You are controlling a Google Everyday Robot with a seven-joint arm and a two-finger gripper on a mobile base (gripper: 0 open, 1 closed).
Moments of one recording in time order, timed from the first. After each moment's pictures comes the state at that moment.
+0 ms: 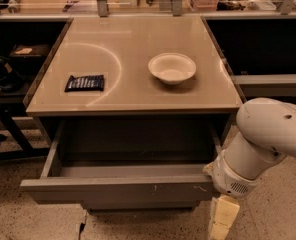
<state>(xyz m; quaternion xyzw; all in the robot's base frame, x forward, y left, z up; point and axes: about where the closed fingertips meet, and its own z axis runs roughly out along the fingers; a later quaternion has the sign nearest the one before) 0.341 -0.152 0.687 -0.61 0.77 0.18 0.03</state>
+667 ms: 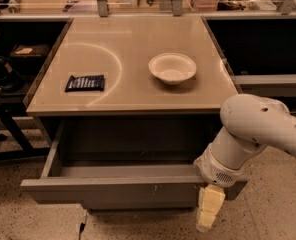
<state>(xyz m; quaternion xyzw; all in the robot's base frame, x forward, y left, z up) 0.369 -0.137 0.673 -0.62 0.76 0.18 0.03</state>
